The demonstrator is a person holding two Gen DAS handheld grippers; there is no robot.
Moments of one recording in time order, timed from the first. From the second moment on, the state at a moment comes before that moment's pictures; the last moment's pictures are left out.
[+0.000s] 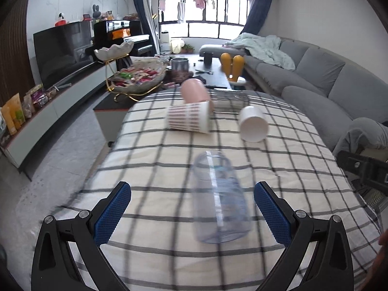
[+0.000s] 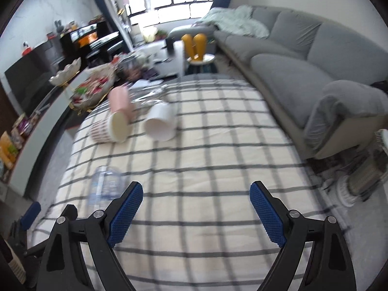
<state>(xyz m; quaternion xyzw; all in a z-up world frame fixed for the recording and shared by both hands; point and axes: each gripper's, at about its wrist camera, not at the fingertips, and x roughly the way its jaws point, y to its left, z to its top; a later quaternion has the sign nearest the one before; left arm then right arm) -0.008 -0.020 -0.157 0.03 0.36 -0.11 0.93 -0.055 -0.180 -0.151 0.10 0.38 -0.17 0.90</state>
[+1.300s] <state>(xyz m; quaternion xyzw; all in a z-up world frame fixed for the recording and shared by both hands) -0.005 -0.048 -0.211 0.04 0.34 -0.09 0.94 -0.061 -0.219 -0.197 0.18 0.43 -0.16 0.87</state>
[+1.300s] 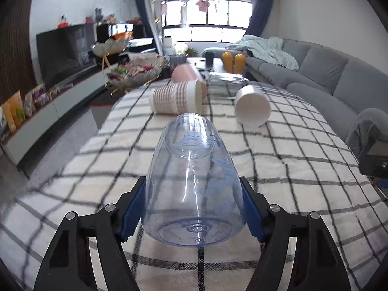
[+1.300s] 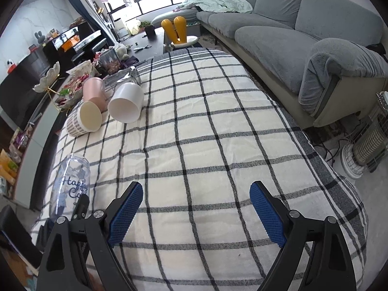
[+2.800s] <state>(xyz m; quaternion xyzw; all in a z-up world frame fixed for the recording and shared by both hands) 0.121 -0.102 -0.199 0.23 0.74 -0.17 0.61 0.016 -0.259 -0.161 0.40 0.45 -0.14 0.79</state>
